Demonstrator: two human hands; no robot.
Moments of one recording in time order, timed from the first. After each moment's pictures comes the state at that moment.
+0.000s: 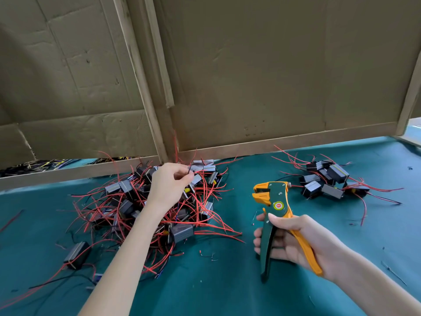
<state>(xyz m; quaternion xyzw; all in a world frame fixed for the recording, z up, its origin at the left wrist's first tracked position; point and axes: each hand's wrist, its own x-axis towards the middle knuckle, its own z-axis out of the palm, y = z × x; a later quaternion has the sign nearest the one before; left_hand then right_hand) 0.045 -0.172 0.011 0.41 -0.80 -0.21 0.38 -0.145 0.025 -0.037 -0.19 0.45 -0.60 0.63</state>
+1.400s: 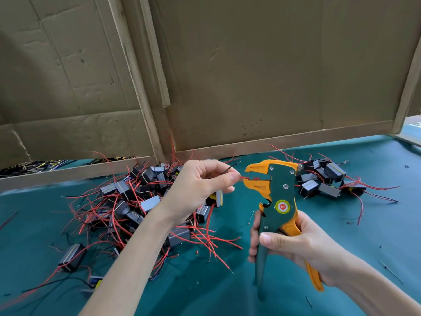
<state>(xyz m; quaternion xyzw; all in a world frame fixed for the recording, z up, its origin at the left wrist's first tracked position) 0.022 -0.101 0.048 0.18 -0.78 -0.52 0.31 -0.125 0.046 -0.013 -0.44 0.41 -0.60 0.53</state>
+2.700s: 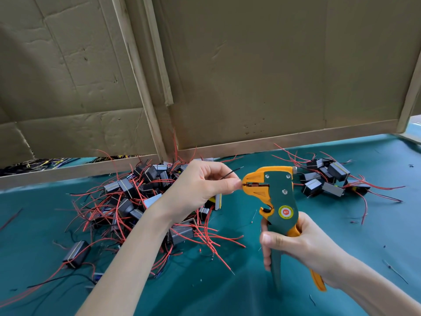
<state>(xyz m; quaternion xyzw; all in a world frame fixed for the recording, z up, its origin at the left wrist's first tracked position) 0.028 -0.100 0.052 0.19 -0.80 -0.50 0.26 -0.125 0.044 -0.019 -0.48 0.48 -0.56 0.47</state>
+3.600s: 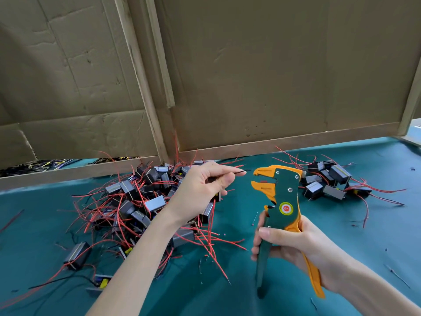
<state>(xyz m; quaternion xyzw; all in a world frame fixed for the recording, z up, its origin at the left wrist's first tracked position) 0.023 -0.106 0.039 0.19 -0.82 -0.44 0.32 -0.124 0.038 -0.021 -0.37 0.42 -0.61 0.56</state>
